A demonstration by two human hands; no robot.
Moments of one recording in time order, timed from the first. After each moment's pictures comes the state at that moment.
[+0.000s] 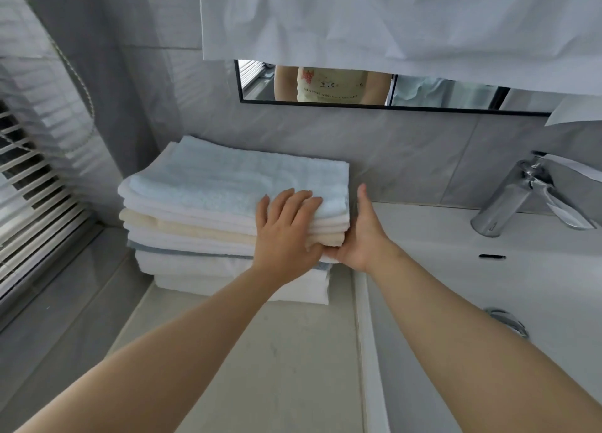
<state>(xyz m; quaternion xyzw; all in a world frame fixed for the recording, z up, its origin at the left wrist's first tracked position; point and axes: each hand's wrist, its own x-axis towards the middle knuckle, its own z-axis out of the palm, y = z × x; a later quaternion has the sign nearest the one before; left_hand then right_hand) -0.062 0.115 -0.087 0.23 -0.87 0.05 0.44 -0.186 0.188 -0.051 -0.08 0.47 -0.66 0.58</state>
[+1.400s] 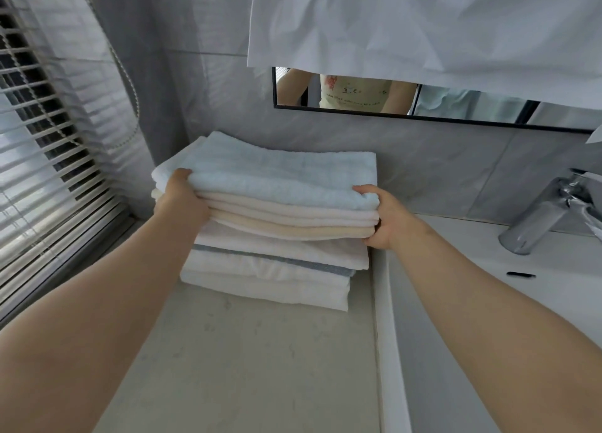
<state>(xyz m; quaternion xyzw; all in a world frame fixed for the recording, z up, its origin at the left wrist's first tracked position) 0.040 0.001 -0.006 0.57 -0.22 -0.60 0.52 -0.201 0.161 -0.023 -0.10 0.57 -0.60 0.56</state>
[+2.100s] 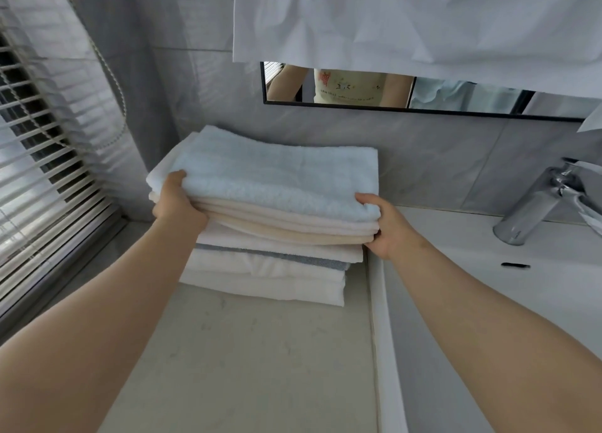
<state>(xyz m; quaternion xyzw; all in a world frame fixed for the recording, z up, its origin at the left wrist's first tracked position) 0.044 0.001 -0.026 0.52 -0.19 -0.64 0.53 -0.204 0.177 -0.049 -0.14 0.52 -0.67 0.51</state>
